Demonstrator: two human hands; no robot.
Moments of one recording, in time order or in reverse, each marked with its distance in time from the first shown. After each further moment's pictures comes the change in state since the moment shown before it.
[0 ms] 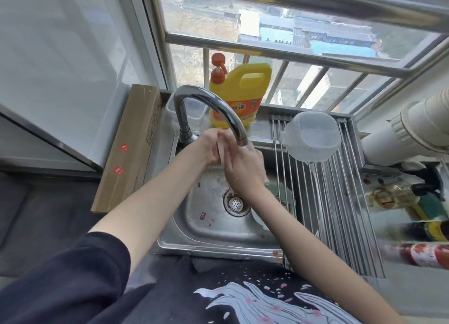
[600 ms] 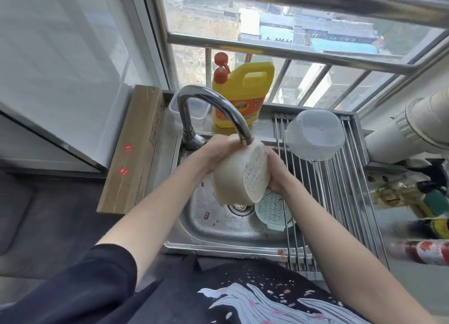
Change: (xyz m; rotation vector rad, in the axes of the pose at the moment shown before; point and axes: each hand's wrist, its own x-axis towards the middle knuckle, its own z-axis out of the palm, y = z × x) left_hand -0.031 -0.007 0.001 0.538 -0.126 0.190; right_hand 0.010 0.062 0.000 1.401 -0.462 0.778
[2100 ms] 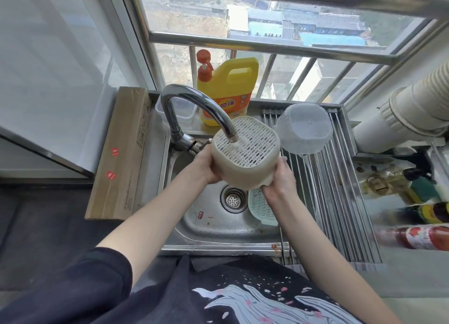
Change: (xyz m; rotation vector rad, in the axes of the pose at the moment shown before) left_hand 0.014 -0.033 0.014 -0.803 -0.013 -0.399; right_hand -0.037 0.022 -0.006 0.598 0.359 -0.272
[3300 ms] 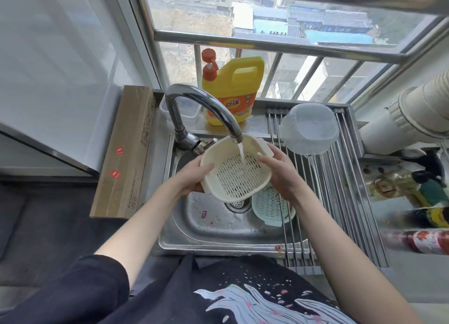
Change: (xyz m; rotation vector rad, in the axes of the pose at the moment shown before) left_hand -0.018 -0.002 -0.054 0.790 0.059 0.250; right_hand 0.022 -0.019 -0.008 -0.518 -0.602 -0.058
